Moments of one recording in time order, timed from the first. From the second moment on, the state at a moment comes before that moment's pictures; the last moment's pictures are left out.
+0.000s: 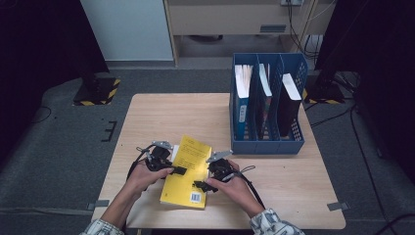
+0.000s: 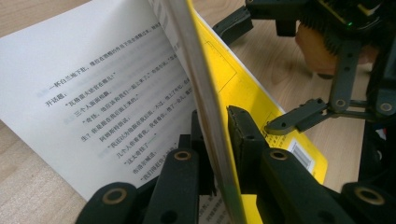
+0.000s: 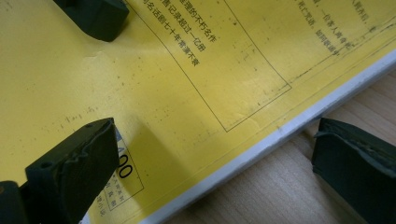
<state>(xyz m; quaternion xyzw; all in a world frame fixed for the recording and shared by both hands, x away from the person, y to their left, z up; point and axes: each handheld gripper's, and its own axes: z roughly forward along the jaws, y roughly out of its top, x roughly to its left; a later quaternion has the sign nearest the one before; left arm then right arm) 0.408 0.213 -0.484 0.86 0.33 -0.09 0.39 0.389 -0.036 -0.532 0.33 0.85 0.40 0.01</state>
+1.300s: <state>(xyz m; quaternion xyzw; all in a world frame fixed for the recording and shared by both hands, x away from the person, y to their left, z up) 0.419 0.233 -0.444 0.85 0.32 -0.02 0.42 0.419 -0.025 -0.456 0.25 0.85 0.45 0.05</state>
